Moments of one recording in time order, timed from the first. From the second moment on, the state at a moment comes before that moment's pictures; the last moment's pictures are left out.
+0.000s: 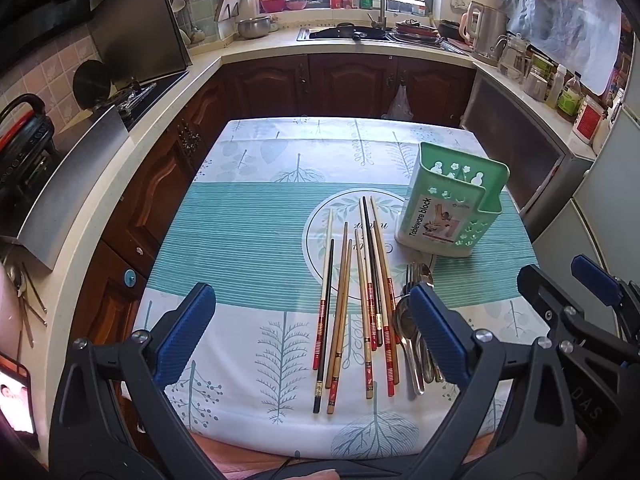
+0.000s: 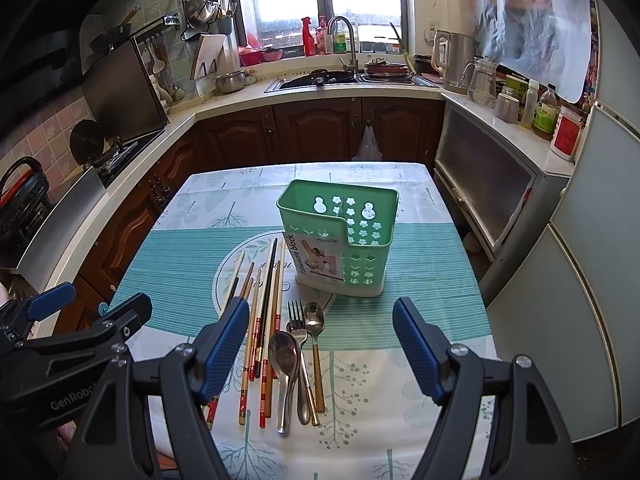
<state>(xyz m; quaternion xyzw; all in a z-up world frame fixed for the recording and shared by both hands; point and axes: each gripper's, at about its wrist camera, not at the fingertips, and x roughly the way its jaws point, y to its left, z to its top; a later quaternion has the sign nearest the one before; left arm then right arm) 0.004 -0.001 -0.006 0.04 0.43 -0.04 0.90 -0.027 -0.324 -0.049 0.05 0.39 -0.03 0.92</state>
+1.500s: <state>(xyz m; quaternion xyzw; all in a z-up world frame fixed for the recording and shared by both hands) 0.110 0.055 -0.142 -0.06 0.60 -0.12 0.79 0.050 -0.315 -0.103 0.06 0.50 0.03 0.86</state>
